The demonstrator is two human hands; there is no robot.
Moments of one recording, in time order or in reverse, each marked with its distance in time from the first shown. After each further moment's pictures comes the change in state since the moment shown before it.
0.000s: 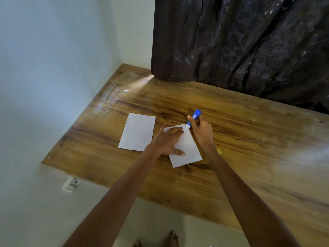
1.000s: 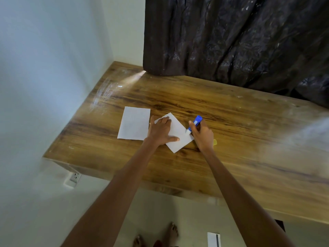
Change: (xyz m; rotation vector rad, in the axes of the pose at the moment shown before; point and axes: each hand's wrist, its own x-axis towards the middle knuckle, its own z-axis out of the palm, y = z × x) left_hand -0.015 0.003 0.006 0.096 0.113 -0.145; right_hand -0.073 0.010 -0.029 -0.101 0.050 0.087
